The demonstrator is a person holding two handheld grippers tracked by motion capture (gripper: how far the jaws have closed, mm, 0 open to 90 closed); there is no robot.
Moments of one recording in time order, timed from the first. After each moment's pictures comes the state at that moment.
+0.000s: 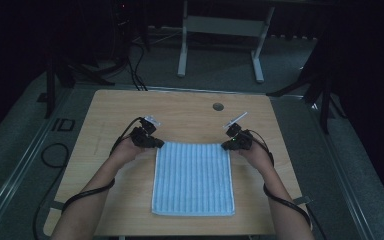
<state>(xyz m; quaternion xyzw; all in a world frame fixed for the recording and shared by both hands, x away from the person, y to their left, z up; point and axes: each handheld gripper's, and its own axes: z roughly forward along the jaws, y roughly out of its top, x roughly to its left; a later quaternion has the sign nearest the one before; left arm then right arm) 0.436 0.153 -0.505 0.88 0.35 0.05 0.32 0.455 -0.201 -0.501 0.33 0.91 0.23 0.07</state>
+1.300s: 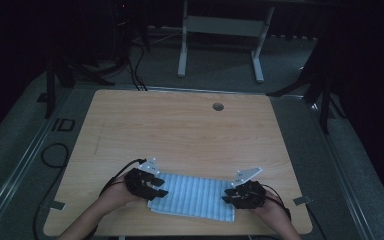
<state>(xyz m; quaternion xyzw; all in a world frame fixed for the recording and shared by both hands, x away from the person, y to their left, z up) 0.296 0.131 -0.522 0.92 0.22 -0.01 0.33 0.280 -0.219 -0.516 0.24 0.93 0.29 0.04</state>
